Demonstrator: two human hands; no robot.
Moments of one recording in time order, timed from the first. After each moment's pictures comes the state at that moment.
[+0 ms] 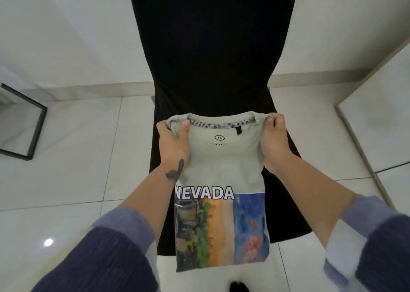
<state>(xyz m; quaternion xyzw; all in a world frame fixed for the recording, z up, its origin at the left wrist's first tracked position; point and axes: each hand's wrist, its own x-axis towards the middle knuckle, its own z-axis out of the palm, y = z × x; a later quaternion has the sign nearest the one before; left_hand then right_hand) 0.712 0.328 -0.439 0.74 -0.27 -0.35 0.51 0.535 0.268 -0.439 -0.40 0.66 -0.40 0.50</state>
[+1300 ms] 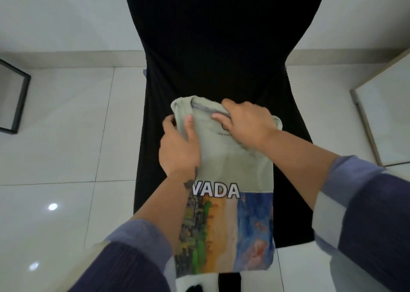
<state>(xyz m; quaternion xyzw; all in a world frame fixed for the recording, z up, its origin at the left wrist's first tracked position) 0.692 0.318 -0.483 0.85 -0.30 -0.25 0.36 0.574 0.225 -0.461 -0.89 0.45 0.00 0.11</state>
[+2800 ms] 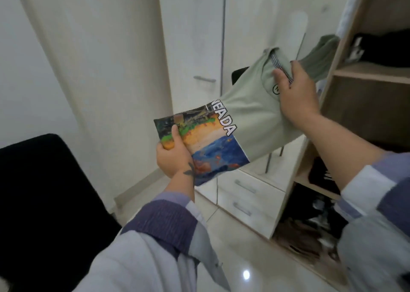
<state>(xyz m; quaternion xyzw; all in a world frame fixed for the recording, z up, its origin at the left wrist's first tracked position) 0.278 0.432 -0.013 0.55 -0.38 -0.43 0.60 0.085 0.541 0.100 -0.44 0.73 -0.50 -0.15</state>
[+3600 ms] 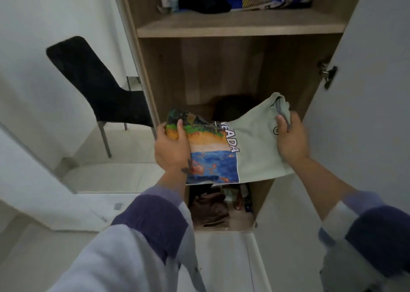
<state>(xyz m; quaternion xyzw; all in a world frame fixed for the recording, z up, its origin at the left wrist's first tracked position) -0.172 0.525 -0.113 0.39 -0.73 -0.40 0.38 -0.252 0.753 -0.101 -0.05 0.86 -0.49 -0.15</state>
